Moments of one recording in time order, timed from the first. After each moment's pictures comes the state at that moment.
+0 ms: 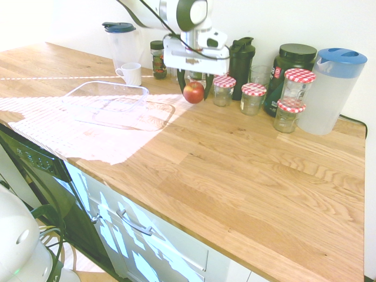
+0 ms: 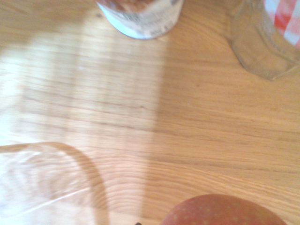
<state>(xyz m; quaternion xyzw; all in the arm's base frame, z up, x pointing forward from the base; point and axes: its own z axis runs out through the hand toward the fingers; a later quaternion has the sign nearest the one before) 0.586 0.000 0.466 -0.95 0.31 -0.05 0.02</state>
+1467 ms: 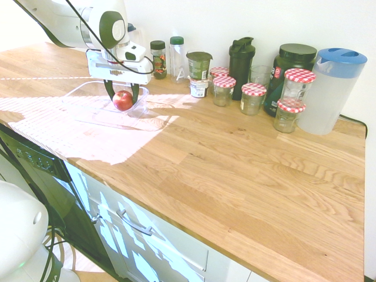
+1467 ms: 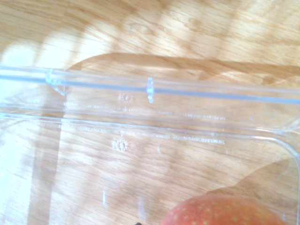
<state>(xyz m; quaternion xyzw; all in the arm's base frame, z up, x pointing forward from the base) 0.510 0.195 0.362 -0.97 0.24 -0.02 0.02</state>
